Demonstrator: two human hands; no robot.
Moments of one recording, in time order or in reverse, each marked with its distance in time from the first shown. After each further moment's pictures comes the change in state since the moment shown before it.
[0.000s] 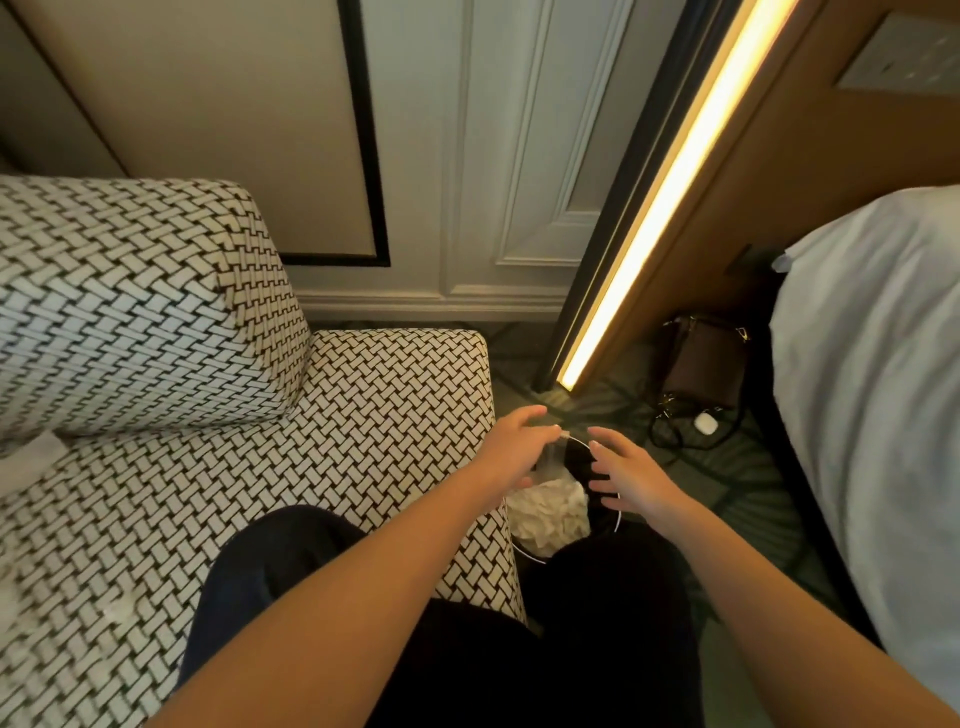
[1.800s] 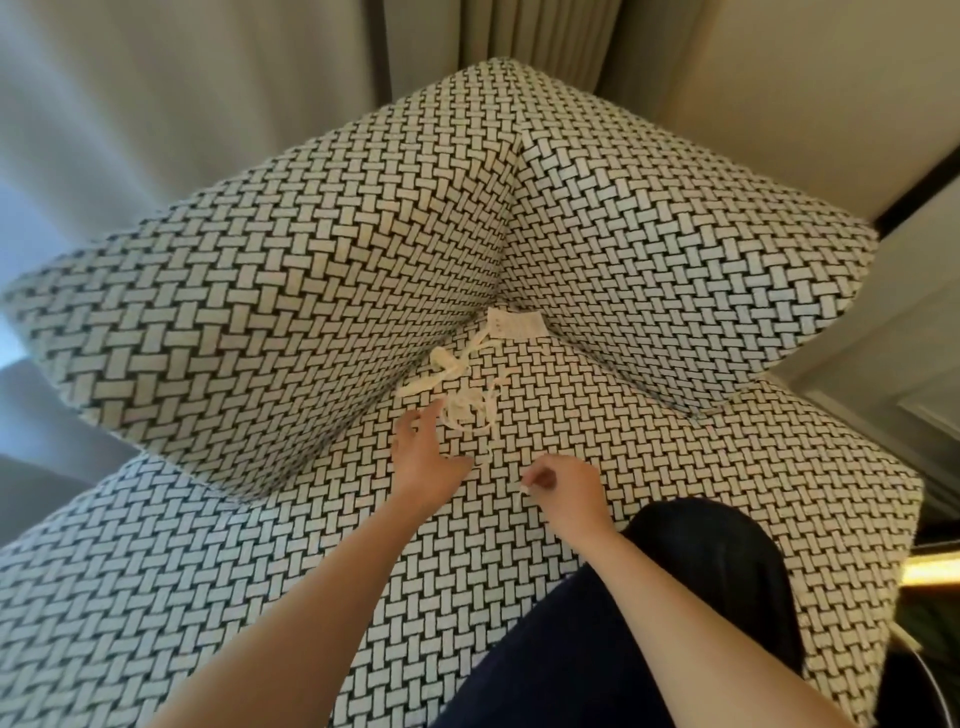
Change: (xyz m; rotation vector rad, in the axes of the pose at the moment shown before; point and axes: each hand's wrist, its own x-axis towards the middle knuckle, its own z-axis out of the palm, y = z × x) left_hand -0.228 -0.242 -0.315 0.006 1.064 -0.168; right_hand -0.110 -0.040 0.424 -0.808 -0.446 -0.854
